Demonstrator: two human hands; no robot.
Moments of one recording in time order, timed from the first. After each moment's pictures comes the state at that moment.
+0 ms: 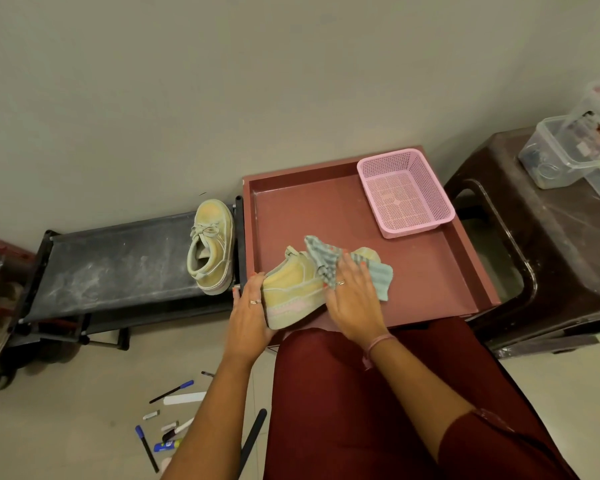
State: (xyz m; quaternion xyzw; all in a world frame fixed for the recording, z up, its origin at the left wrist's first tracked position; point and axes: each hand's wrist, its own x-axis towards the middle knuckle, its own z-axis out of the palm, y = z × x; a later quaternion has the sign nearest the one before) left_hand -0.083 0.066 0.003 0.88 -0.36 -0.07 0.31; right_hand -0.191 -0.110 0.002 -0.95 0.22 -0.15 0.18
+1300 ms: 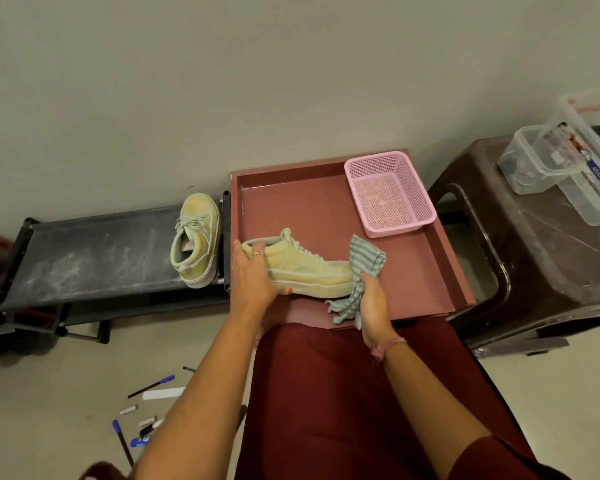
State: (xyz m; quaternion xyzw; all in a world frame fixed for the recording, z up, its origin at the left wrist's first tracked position) left_hand -0.070 -0.008 0.033 0.93 -0.21 -0.15 0.25; right_hand -0.222 -0.138 0.009 -0.42 0.49 -0.16 0.75
